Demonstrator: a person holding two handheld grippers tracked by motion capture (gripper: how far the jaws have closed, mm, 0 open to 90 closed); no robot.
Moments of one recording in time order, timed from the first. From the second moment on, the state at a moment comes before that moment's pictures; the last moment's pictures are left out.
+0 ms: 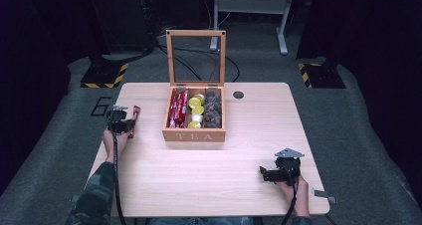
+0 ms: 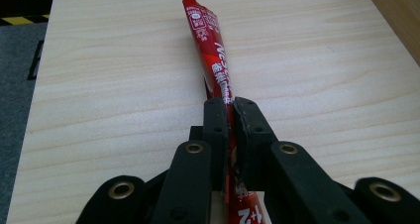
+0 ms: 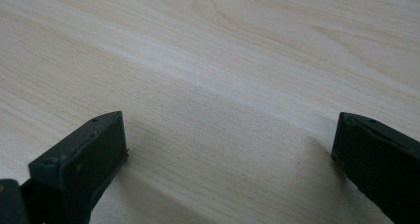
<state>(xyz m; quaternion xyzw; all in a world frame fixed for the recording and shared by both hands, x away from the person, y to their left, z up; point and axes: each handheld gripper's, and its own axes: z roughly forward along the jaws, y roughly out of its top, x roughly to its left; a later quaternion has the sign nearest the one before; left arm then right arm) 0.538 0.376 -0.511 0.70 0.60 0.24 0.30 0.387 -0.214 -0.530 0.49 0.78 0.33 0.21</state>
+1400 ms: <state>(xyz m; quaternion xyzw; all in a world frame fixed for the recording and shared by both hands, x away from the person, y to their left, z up) 0.476 0.369 -0.472 0.71 0.55 0.25 0.37 0.387 -0.214 -0.530 0.49 0.78 0.33 0.21</state>
